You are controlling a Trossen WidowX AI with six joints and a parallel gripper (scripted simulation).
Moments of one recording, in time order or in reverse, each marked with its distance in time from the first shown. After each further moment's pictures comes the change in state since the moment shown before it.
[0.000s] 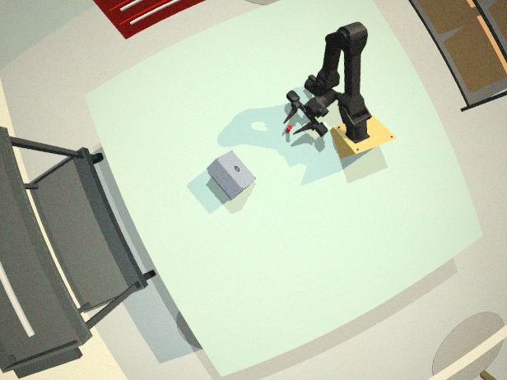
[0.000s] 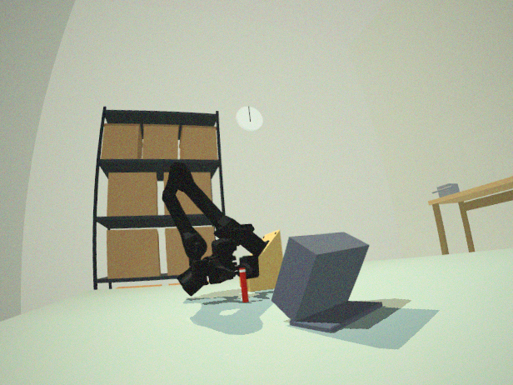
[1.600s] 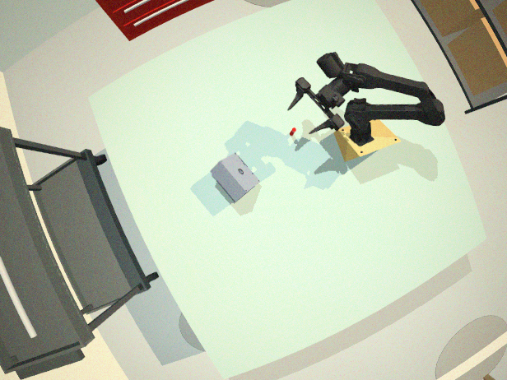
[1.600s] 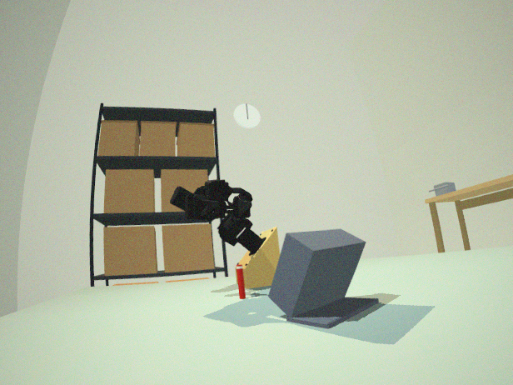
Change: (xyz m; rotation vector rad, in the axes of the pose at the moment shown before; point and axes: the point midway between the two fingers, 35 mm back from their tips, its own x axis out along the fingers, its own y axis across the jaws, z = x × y) arm -0.015 -0.001 0.157 0.019 0.012 0.012
